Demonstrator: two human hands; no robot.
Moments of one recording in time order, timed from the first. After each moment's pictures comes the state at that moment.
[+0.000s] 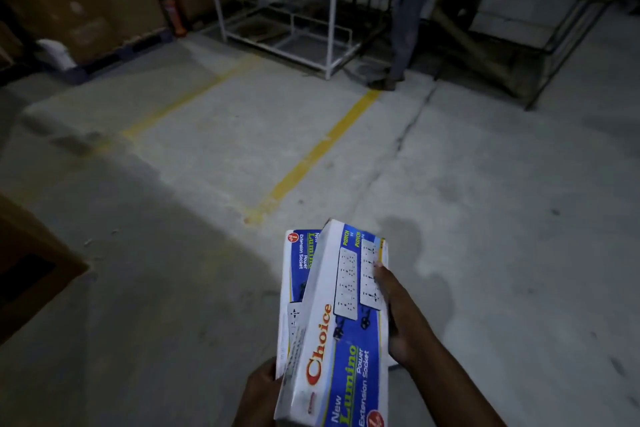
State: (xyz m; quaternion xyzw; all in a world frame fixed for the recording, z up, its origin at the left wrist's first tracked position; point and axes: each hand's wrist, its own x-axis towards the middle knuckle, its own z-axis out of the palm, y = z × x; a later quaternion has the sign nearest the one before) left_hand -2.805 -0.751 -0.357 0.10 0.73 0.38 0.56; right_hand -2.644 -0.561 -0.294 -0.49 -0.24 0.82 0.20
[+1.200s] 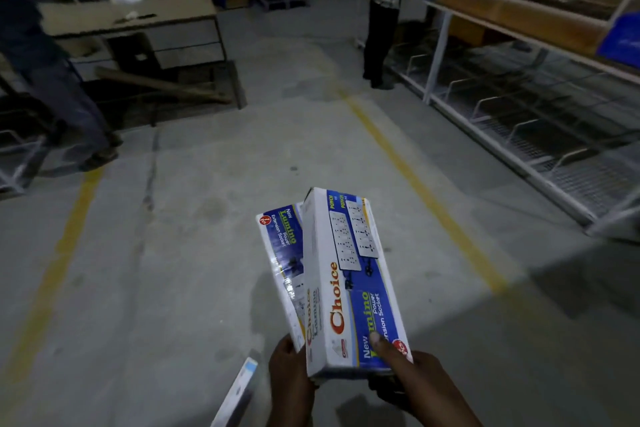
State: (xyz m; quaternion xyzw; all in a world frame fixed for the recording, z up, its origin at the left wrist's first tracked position) left_hand -2.174 -0.606 -0.268 0.32 0.68 0.32 0.58; right_hand -2.013 -0.701 -0.199 -0.68 -0.17 0.60 0.38
